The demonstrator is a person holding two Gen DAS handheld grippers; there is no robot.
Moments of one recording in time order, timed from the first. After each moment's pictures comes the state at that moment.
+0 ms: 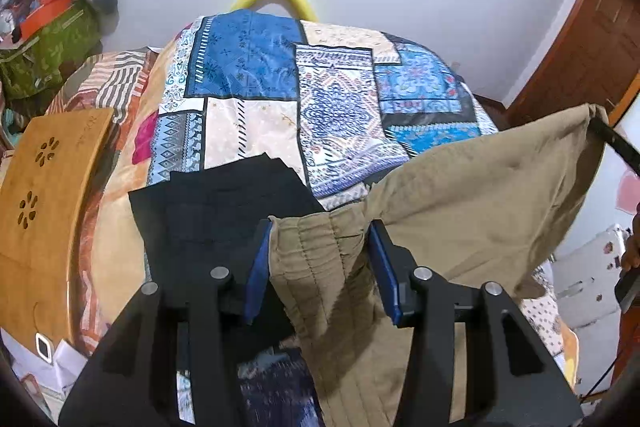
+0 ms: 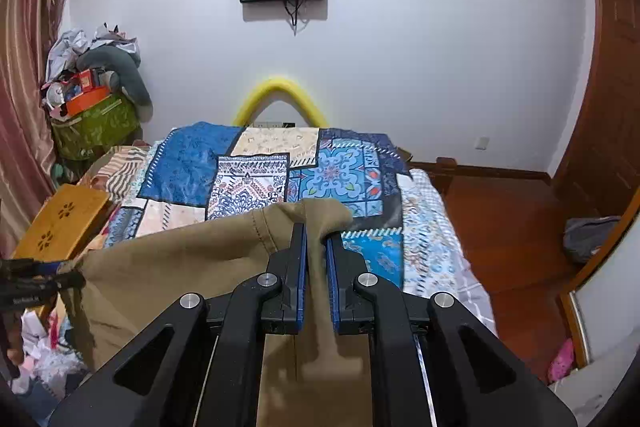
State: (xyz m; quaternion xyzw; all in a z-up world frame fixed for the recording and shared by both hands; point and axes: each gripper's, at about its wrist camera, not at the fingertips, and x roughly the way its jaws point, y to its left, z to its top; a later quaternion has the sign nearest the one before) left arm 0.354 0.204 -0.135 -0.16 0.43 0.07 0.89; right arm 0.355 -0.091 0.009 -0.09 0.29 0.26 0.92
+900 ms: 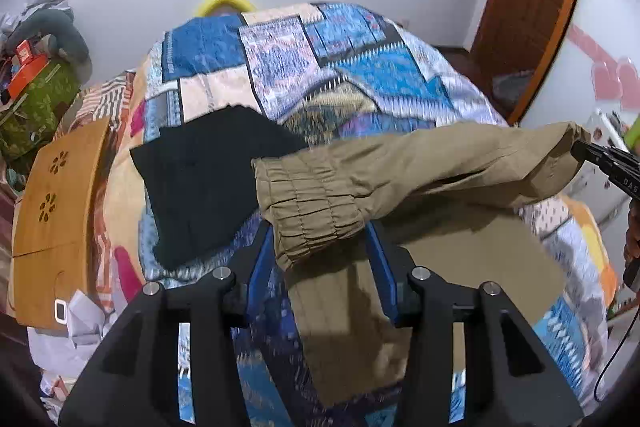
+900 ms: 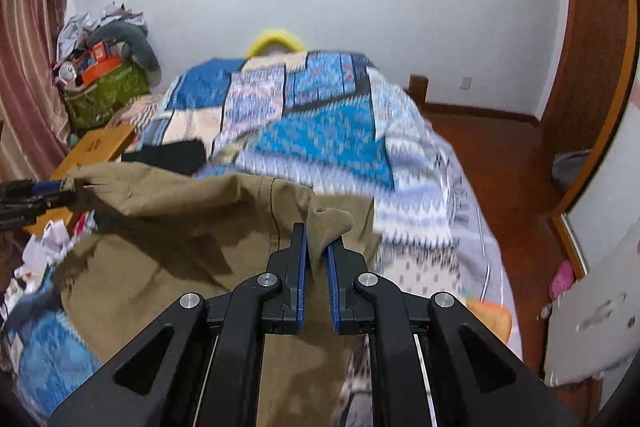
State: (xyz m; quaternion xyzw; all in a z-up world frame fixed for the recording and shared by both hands) left arm 0.205 0.096 -0.155 -0.04 0.44 0.01 0.90; right arm 0.201 -0.204 -0.068 -0.07 0.37 0.25 0.89
